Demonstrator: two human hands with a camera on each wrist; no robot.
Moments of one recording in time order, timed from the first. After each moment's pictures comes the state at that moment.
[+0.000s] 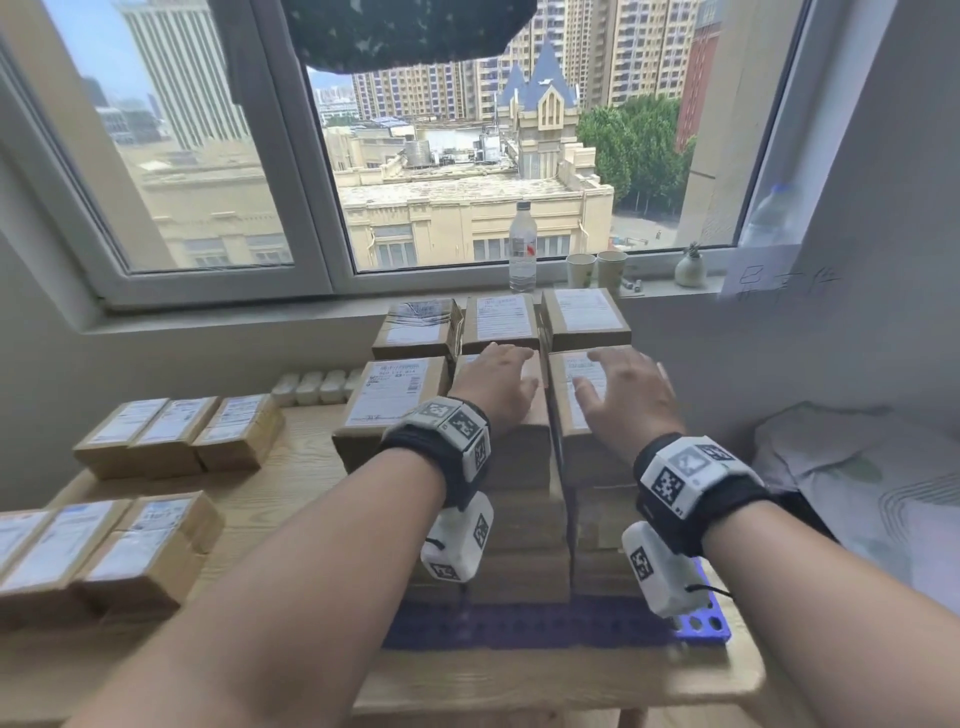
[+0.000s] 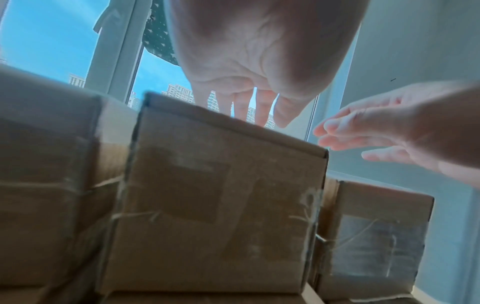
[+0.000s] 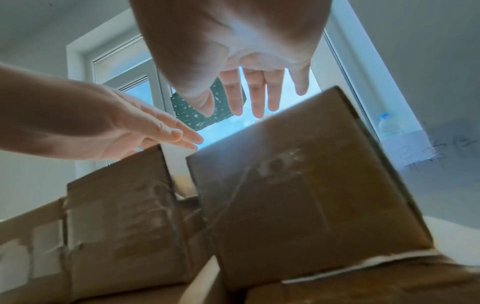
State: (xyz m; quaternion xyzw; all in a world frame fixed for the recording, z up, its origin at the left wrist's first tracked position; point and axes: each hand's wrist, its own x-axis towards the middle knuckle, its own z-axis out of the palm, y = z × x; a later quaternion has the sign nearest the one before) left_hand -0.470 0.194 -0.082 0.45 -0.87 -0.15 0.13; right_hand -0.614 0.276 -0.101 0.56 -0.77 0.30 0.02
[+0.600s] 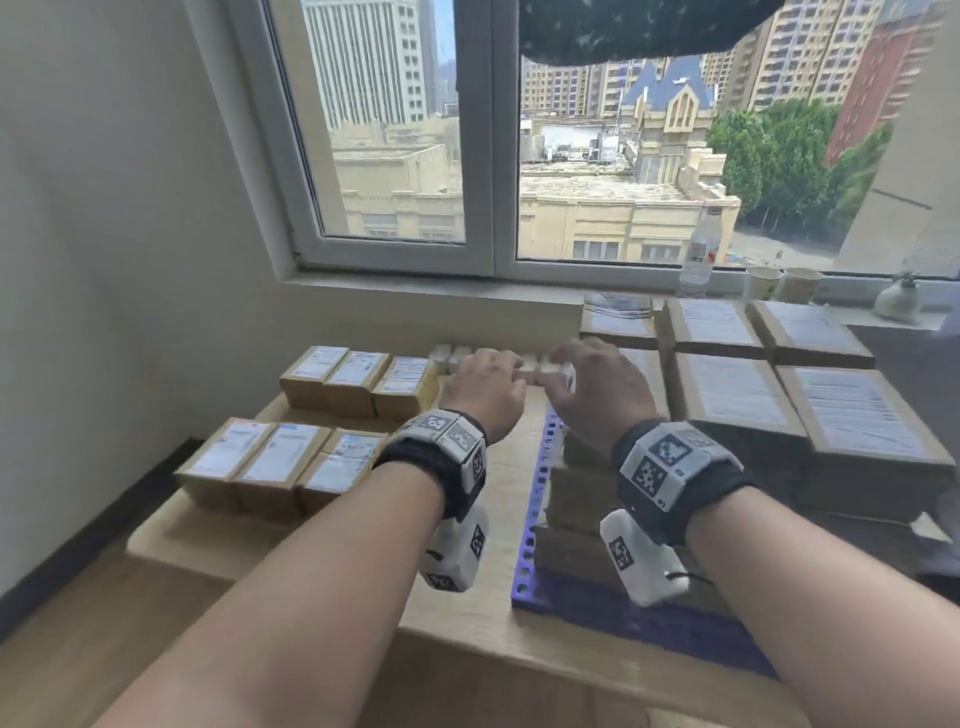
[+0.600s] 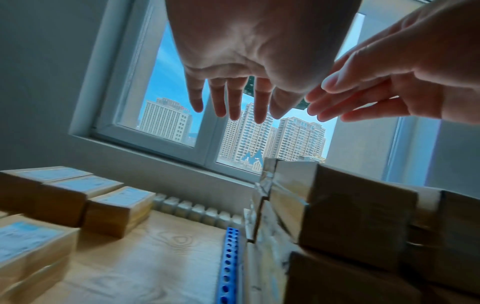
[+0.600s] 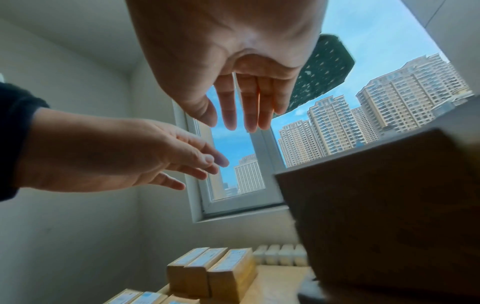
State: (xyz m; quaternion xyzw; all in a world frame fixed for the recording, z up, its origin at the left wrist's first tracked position) left_hand -0.222 0.170 -0.095 0.59 -0.78 -0.11 0.19; right_hand -0.359 0.228 -0.067 0.70 -0.65 0.29 -0.02
